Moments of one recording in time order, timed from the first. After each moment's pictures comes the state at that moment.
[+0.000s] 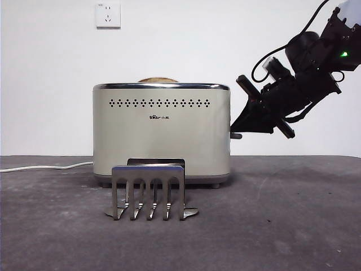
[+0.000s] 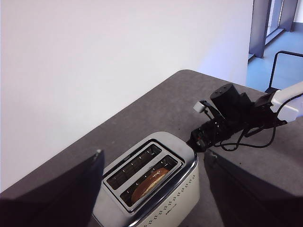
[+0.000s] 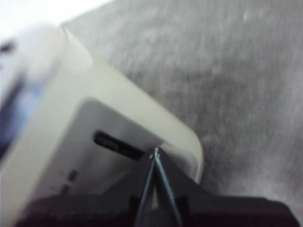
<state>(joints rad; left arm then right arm) -0.53 1.21 1.91 -0.97 0.11 0.21 0.17 1.95 1.25 0.13 -0.62 0.28</state>
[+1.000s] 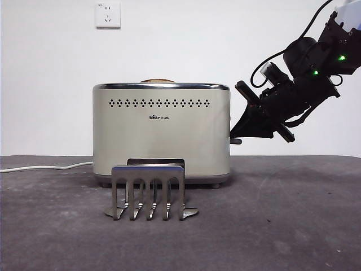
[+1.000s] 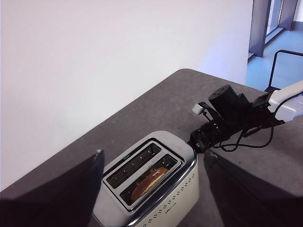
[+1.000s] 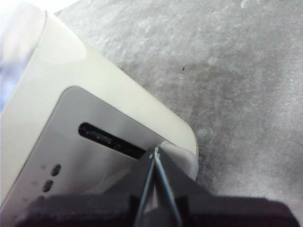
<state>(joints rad) -0.53 1.21 1.91 -0.98 0.11 0.21 0.18 1.97 1.26 0.10 -0.61 0.26</state>
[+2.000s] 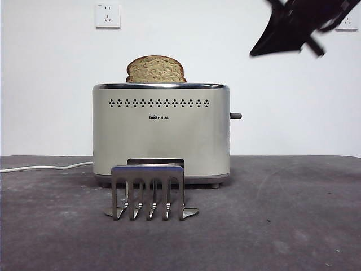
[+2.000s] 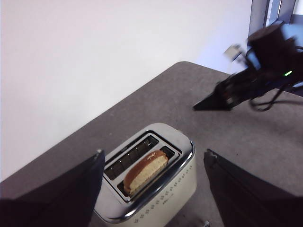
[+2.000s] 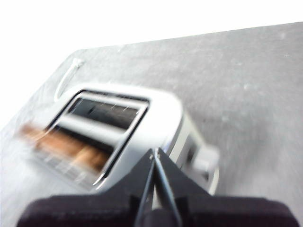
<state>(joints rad) -0.53 1.21 1.91 -1.01 0.11 0.21 0.16 1.50 1.24 -0.18 -0.55 0.17</state>
